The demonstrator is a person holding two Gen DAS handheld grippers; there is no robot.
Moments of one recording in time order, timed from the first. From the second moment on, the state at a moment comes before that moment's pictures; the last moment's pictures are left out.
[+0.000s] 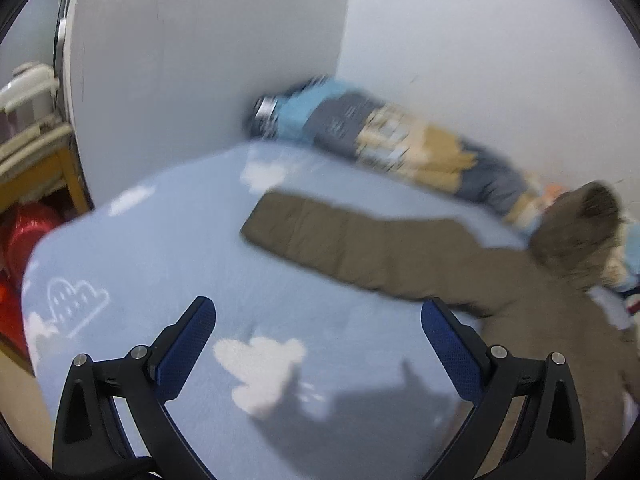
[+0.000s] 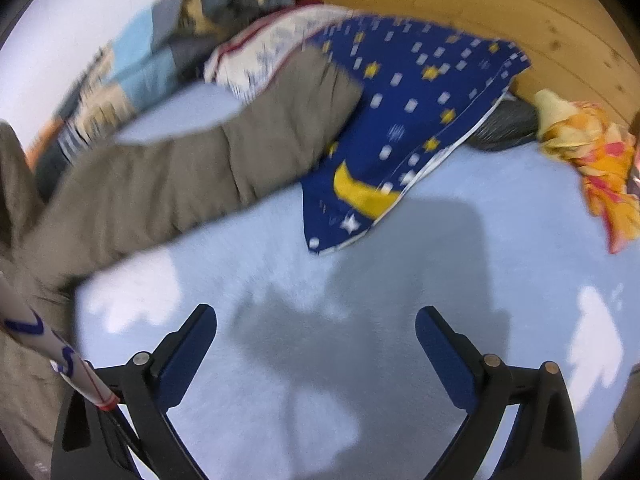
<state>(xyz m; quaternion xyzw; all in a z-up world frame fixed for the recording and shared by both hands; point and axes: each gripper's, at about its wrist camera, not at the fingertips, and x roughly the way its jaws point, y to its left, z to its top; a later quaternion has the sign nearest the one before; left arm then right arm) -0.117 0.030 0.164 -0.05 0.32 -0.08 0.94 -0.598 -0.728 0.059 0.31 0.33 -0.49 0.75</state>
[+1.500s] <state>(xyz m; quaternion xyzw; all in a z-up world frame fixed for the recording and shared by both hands) -0.345 -0.202 0.242 0.06 0.29 -0.31 0.90 -0.526 -0.407 0.222 0.16 0.26 -0.23 0.92</state>
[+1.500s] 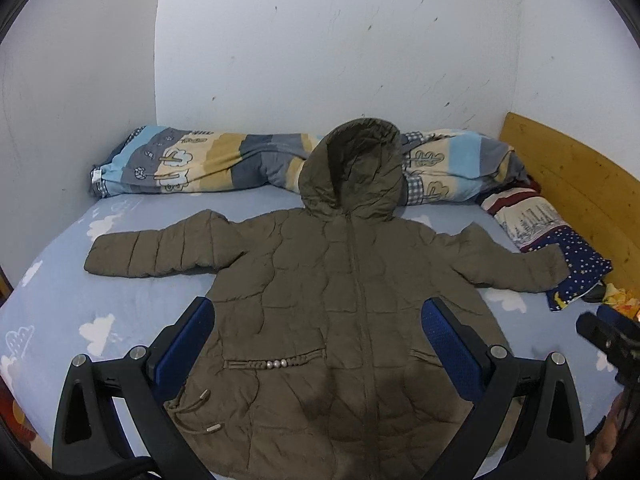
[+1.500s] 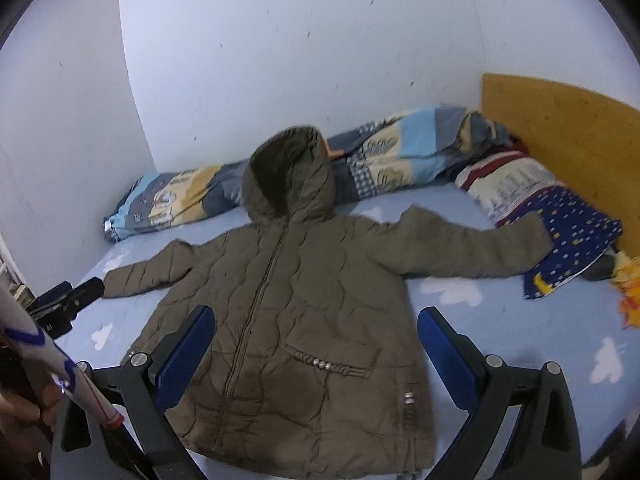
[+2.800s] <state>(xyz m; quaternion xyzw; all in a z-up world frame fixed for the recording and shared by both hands) -0.325 -0.302 0.186 0.14 0.29 -0.33 0.89 -0.538 -0.533 0.193 0.28 0.25 -0.31 0.87</state>
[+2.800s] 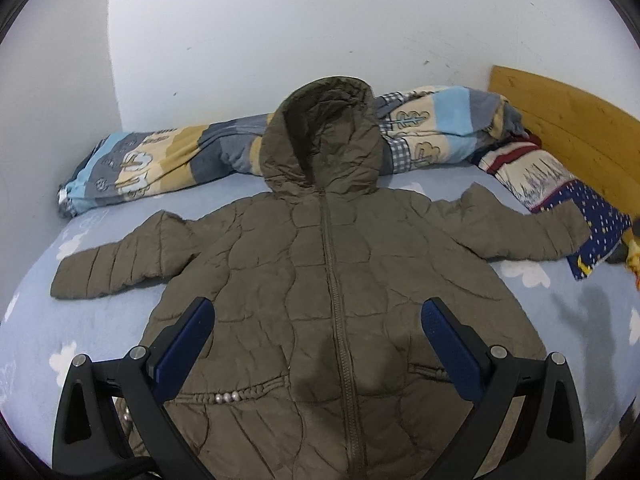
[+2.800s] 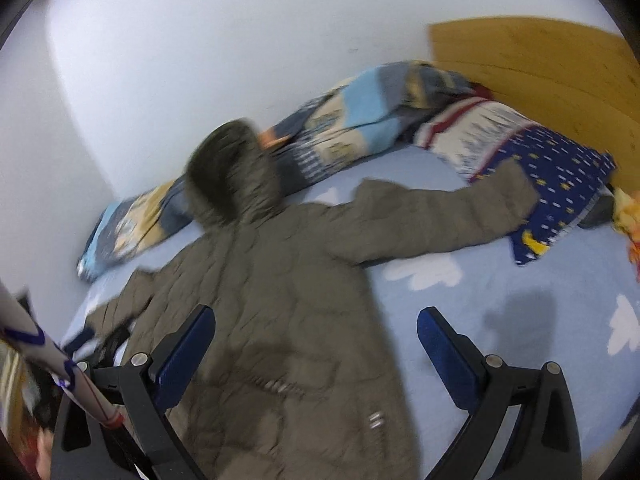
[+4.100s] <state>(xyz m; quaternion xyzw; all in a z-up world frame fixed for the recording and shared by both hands) -0.274 -0.306 0.150 0.14 0.37 -0.31 0.87 -0.572 -0.881 0.062 0.44 0.22 -0.46 0.74</state>
